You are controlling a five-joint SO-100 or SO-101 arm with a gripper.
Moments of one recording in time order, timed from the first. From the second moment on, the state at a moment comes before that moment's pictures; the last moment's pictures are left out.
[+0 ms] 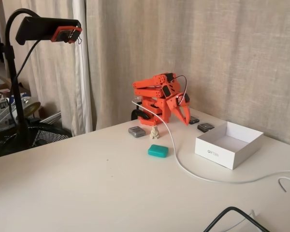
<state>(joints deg) -11.4 189.1 171.5 76.4 -15.9</state>
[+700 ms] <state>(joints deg) -12.0 189.1 171.5 76.4 -16.0</state>
